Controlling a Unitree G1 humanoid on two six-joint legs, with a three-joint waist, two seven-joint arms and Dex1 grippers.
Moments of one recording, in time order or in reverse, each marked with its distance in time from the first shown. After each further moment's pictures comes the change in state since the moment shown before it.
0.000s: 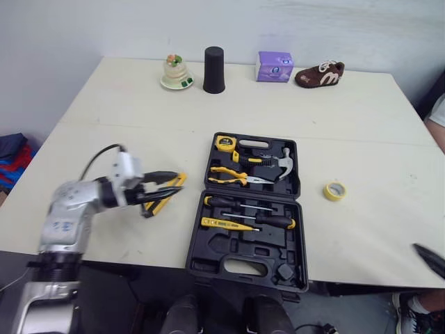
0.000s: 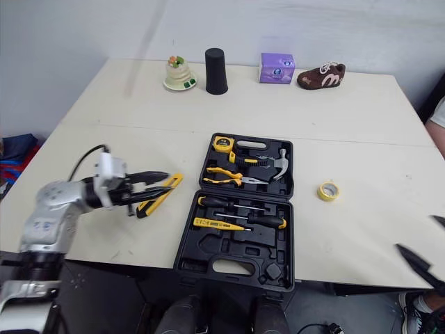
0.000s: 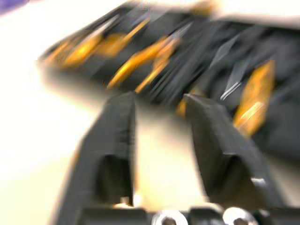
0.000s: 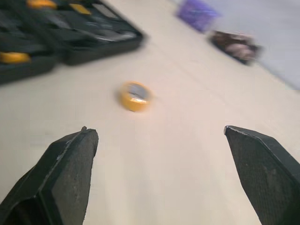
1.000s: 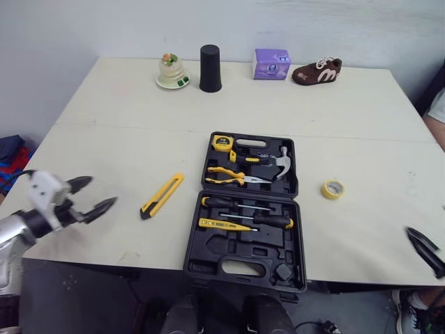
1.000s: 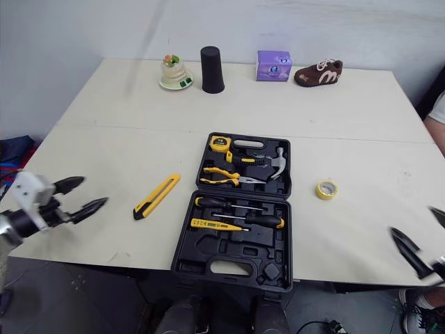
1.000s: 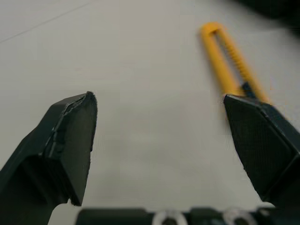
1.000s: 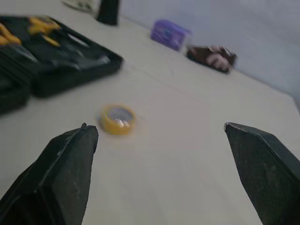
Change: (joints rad) left arm 0.264 0.087 0.136 -0.226 -0.041 0.196 0.200; right arm -0.108 0.049 0.316 -0.296 0.127 0.071 -0.132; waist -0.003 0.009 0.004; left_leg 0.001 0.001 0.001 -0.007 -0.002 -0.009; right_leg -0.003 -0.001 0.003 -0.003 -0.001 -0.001
